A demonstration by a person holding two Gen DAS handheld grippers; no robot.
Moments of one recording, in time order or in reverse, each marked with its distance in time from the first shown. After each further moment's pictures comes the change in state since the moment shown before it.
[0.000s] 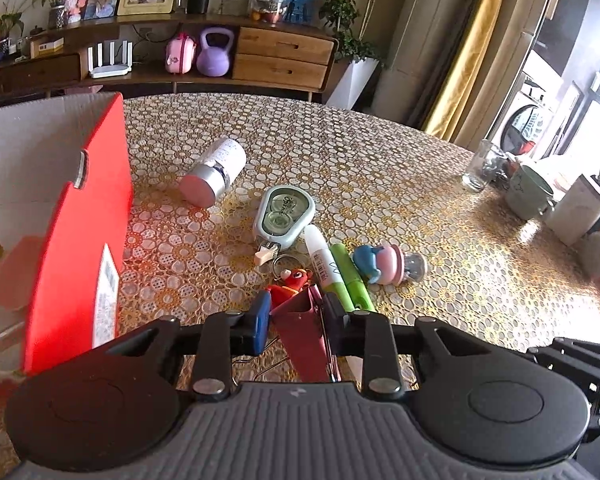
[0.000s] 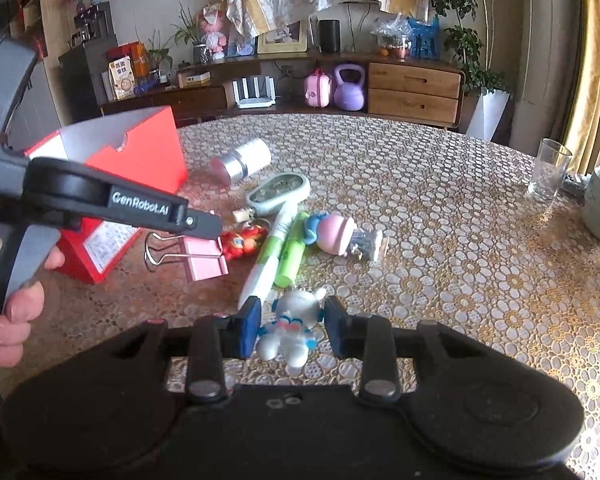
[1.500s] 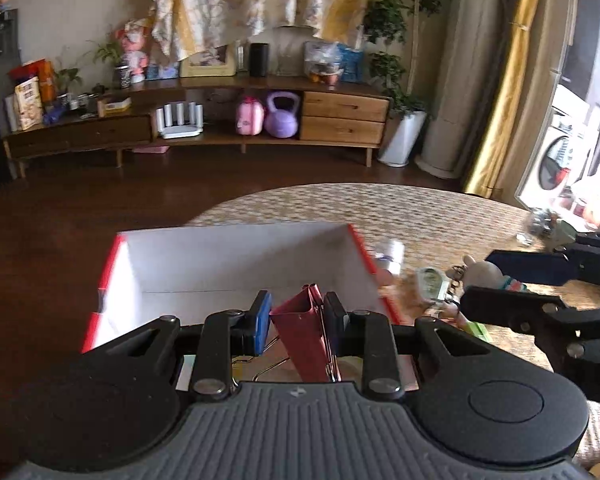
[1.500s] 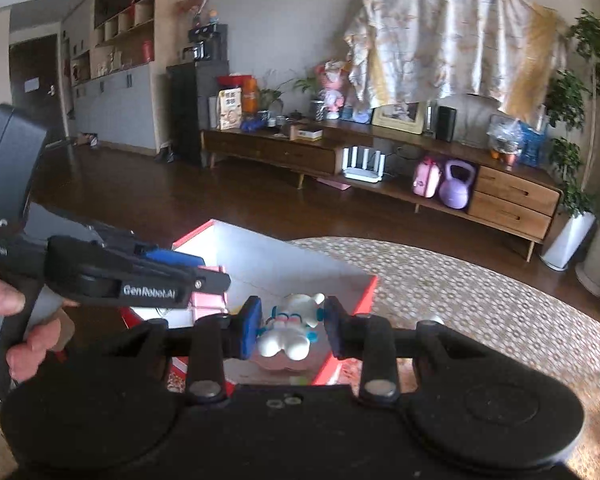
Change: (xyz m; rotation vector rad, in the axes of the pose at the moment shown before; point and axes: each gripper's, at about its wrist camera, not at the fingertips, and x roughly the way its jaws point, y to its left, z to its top) left arm -0.176 0.162 0.052 0.037 -0.129 0.158; right arm -0.022 0.193 0.136 -0.268 -0.124 0.187
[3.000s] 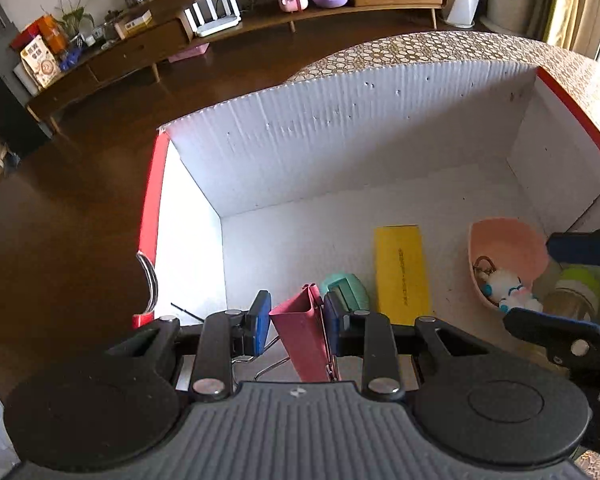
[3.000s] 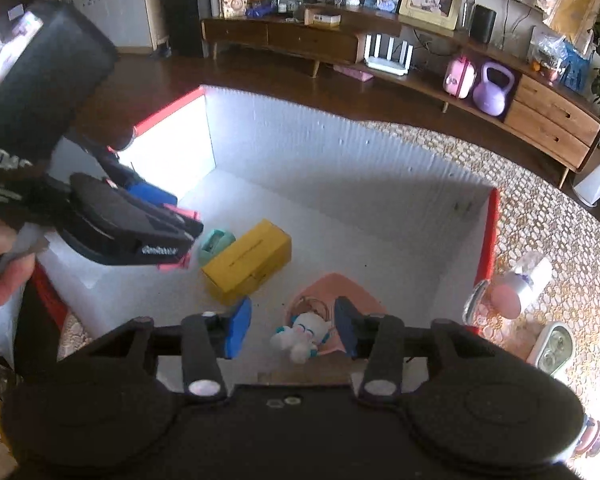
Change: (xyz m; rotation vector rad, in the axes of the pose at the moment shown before) left arm 0.135 0.075 -0.018 0.149 0.384 0.213; right arm 0.156 0.034 -0.024 0.006 0.321 0.019
